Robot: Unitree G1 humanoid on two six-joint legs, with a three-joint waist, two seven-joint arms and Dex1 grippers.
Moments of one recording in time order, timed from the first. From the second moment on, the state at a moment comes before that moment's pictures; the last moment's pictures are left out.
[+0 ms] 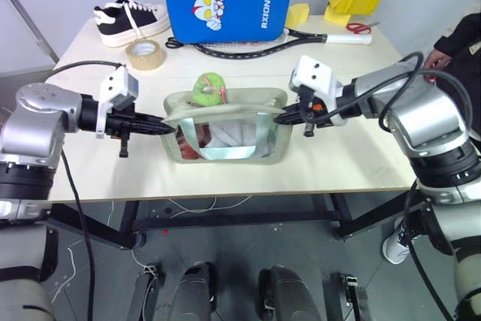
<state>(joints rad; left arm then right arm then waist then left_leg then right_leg) -0.80 0.89 -0.05 0.28 -0.29 0.38 -1.47 -1.02 -0.77 0.32 -0.08 0.23 0.91 1.12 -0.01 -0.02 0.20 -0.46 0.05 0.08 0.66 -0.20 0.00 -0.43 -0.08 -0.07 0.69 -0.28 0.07</state>
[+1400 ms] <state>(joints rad) -0.77 0.86 -0.04 0.22 -0.27 0.34 -1.37 -1.48 -0.28 0.37 0.68 0.07 0.68 1.06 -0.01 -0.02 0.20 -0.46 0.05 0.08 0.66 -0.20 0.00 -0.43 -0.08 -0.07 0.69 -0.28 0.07</state>
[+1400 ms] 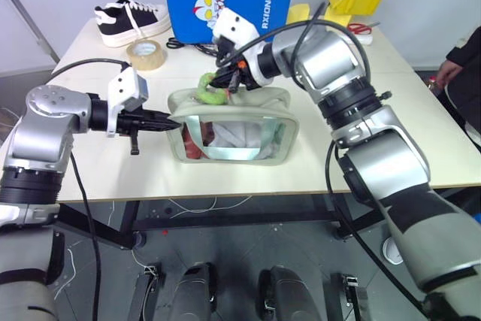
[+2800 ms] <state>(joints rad) -0.53 0.89 0.09 -0.06 -0.44 0.57 -1.14 -0.78 -0.81 0.15 -0.07 0.13 1.04 0.94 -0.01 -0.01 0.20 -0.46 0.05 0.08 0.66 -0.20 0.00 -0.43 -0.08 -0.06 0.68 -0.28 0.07</state>
